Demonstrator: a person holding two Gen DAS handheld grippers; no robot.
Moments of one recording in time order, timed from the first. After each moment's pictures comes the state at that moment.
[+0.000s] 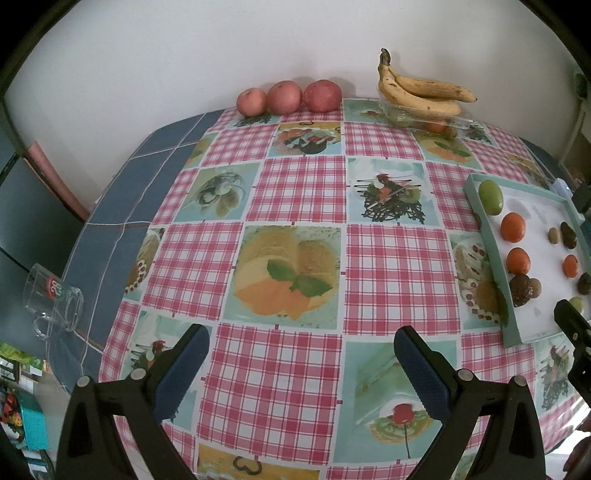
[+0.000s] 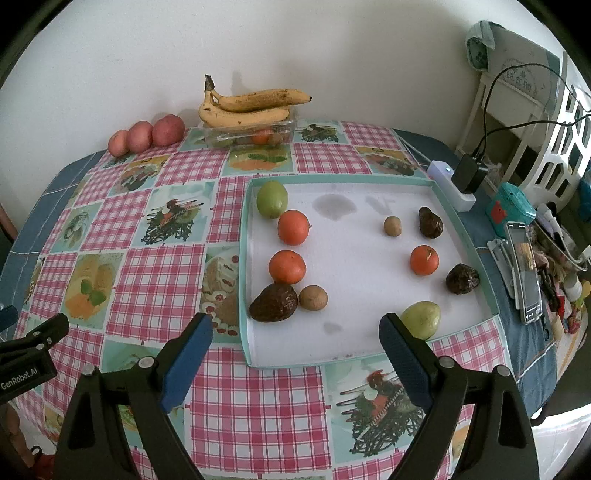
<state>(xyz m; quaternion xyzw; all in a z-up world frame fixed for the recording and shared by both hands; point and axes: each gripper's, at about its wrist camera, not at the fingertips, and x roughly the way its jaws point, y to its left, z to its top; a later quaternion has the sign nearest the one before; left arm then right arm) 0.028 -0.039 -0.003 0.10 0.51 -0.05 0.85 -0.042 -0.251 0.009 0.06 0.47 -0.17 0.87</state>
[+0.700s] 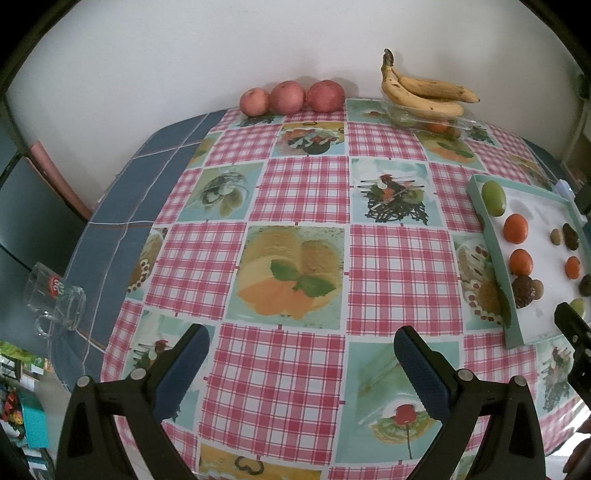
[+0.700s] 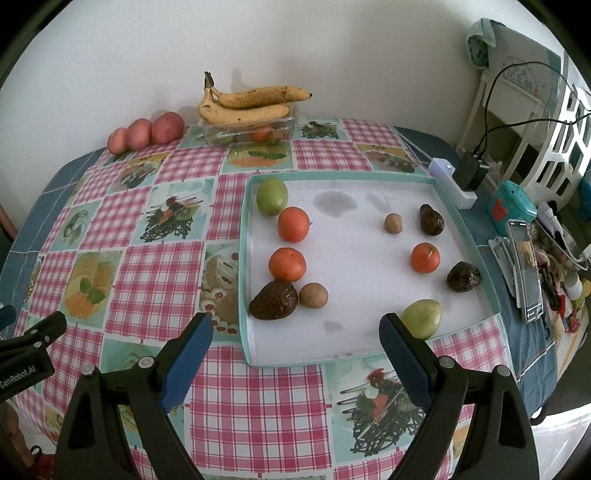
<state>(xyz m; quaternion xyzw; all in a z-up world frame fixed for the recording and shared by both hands) 0.028 -0.036 -0.004 0.10 0.51 -0.05 0.85 -0.042 -0.251 0.006 0.07 0.47 -0.17 0.86</state>
